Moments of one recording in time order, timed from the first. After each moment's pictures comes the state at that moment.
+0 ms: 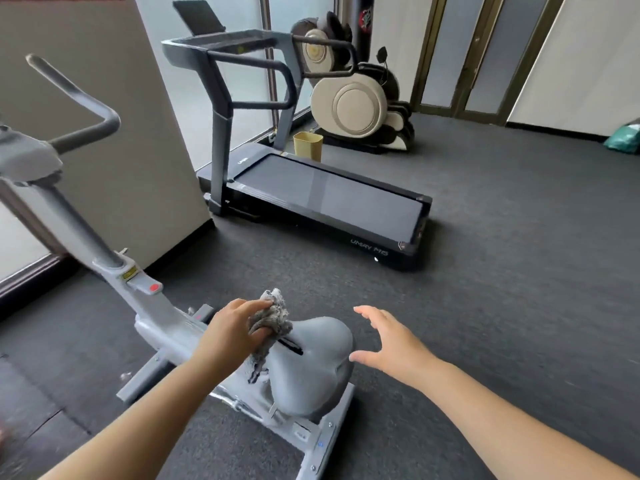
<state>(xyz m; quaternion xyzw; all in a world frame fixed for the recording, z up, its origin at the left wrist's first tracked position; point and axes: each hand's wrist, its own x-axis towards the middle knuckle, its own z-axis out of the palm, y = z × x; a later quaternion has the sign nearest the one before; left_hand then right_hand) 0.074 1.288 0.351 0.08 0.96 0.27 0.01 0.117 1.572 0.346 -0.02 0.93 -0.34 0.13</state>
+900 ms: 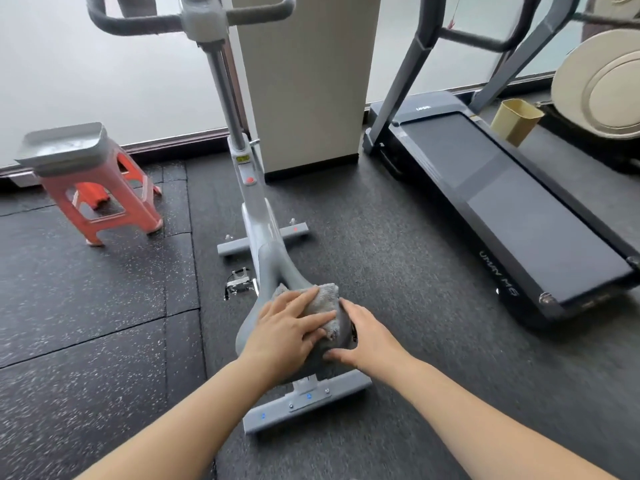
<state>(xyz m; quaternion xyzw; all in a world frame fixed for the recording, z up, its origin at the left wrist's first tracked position) 0.098 1.439 0.259 -0.12 0.98 0.16 0.01 -0.008 1.592 0.259 -0.31 0.84 -0.29 0.33</state>
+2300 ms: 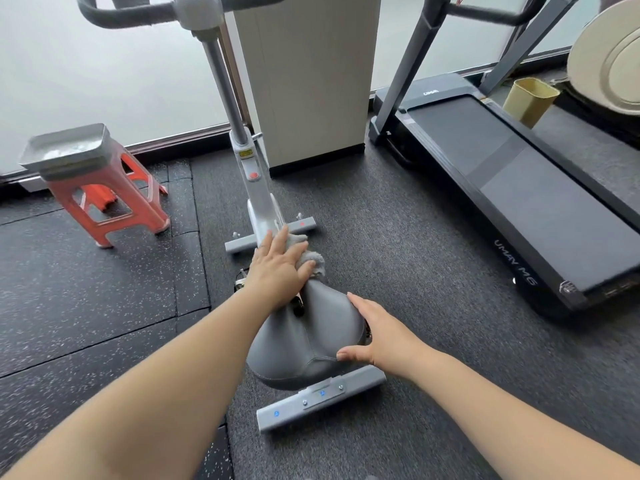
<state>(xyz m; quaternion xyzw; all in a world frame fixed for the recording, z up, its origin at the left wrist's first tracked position) 0.023 1.361 0.250 -0.27 0.95 0.15 0.05 -0.021 1.587 0.258 -0.35 0.83 -0.27 0.34</state>
